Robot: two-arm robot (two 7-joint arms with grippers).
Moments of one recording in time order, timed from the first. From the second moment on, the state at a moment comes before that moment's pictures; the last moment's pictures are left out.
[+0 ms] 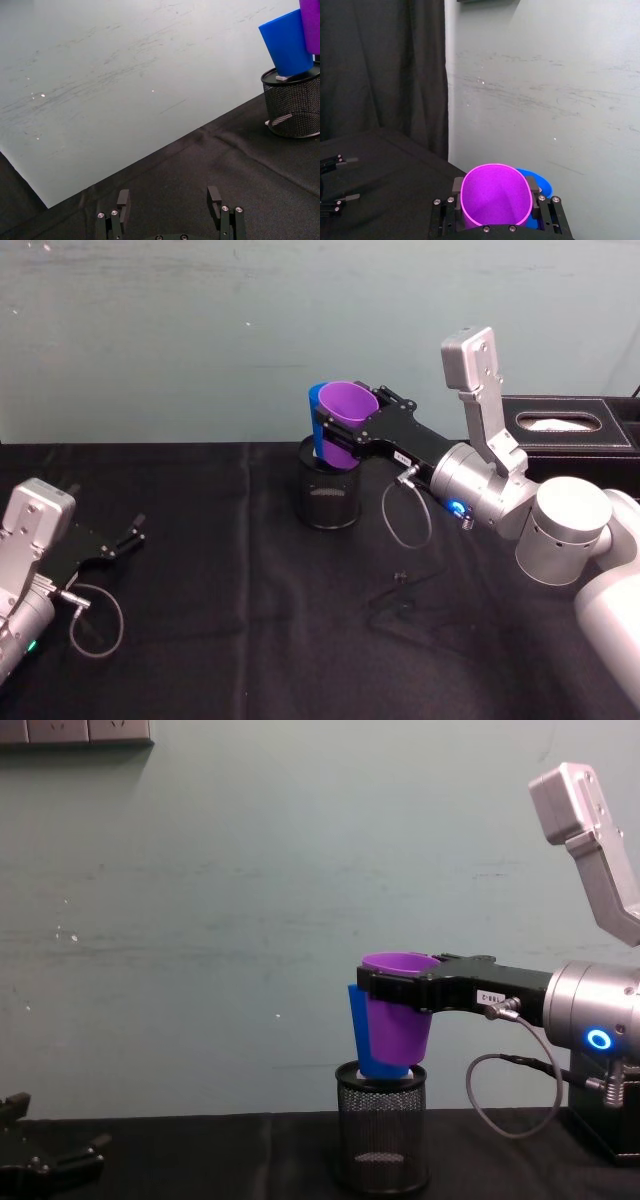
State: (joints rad) left arm -0.20 0.60 0.45 -1.41 -0.25 -0.12 0.03; right arm 0.56 0.25 -0.42 -1.18 0.34 -0.03 0.45
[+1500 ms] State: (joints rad) left arm -0.20 0.60 0.45 -1.41 -0.25 -0.12 0.03; right arm 0.56 0.25 -0.42 -1.18 0.34 -0.03 0.45
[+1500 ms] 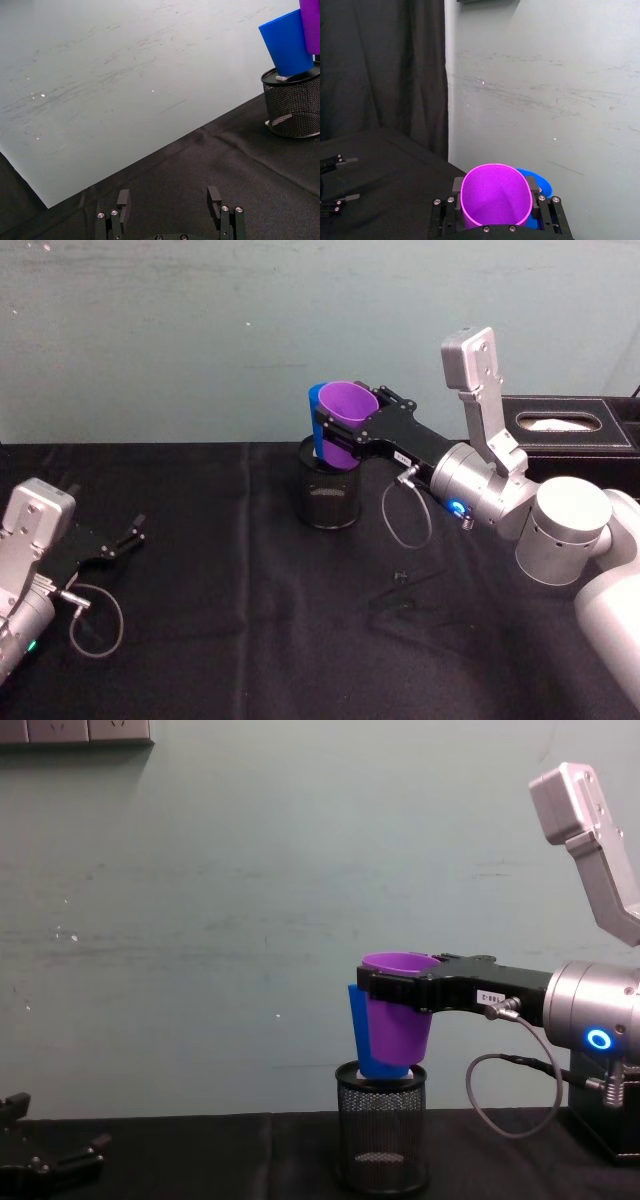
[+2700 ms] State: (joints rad) left arm -0.20 0.60 0.45 -1.41 -0.25 -0.12 0.03; right arm 0.56 0.25 -0.42 -1.18 0.34 -0.03 0.45
